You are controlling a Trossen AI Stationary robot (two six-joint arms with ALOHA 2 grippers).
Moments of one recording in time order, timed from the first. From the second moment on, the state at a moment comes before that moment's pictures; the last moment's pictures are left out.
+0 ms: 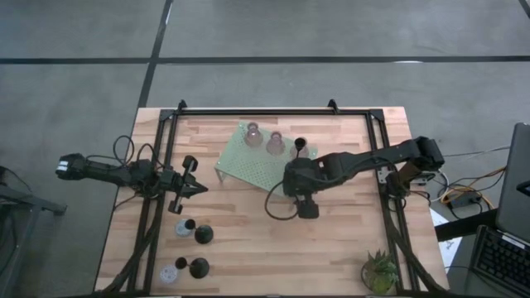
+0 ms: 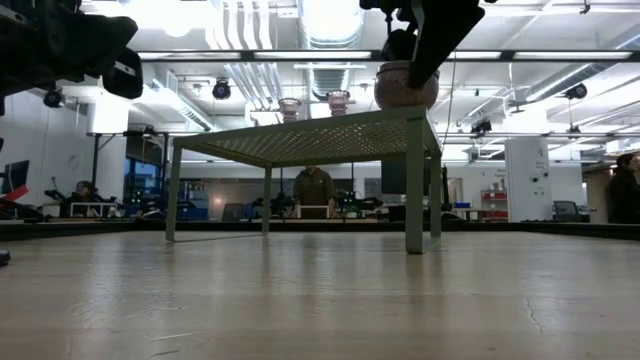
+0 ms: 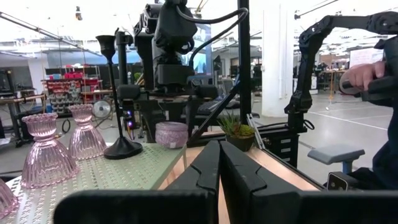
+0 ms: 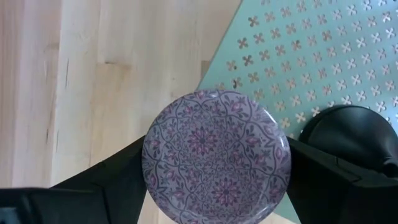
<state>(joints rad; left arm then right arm) -0.15 0.28 0.01 0.41 0.08 0.04 0.17 1.68 1.47 -0.98 0.08 0.10</state>
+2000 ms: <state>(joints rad) -0.15 0.28 0.01 0.41 0.08 0.04 0.17 1.67 1.52 -0.96 0.16 0.07</state>
